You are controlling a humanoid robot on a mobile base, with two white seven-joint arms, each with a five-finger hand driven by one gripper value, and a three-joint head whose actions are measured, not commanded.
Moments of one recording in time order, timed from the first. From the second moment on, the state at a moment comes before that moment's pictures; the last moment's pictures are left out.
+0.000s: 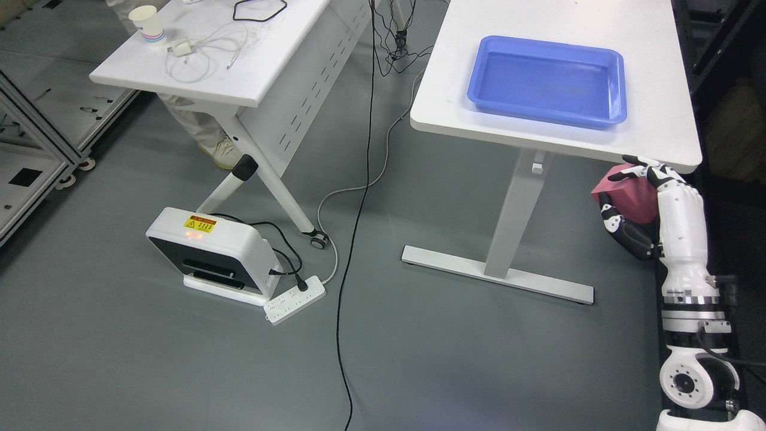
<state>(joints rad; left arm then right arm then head) 0.00 0.00 0.04 0.00 0.00 -0.11 -0.08 0.00 0.00 -0.19 -1.67 0.82 -0.41 -0.09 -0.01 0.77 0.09</state>
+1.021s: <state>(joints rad) 0.00 0.00 0.04 0.00 0.00 -0.11 -0.08 0.00 0.00 -0.18 -1.67 0.81 -0.41 -0.09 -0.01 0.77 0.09</state>
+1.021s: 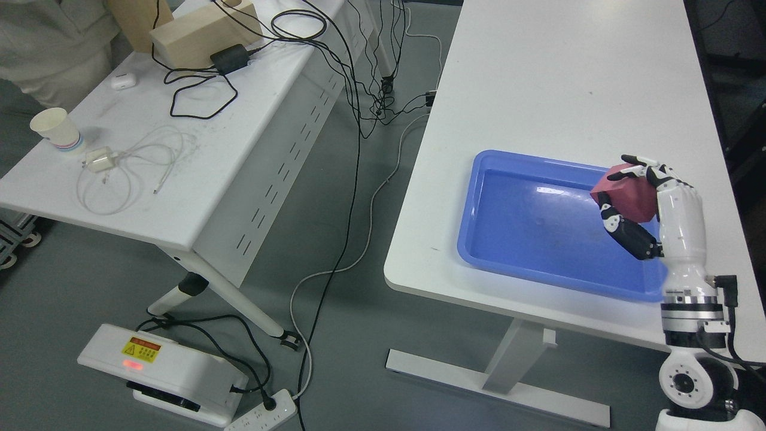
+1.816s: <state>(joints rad) 0.00 0.00 0.04 0.00 0.00 -0.11 -0.08 0.00 0.00 -0.15 -1.66 0.81 -0.41 0.11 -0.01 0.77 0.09</state>
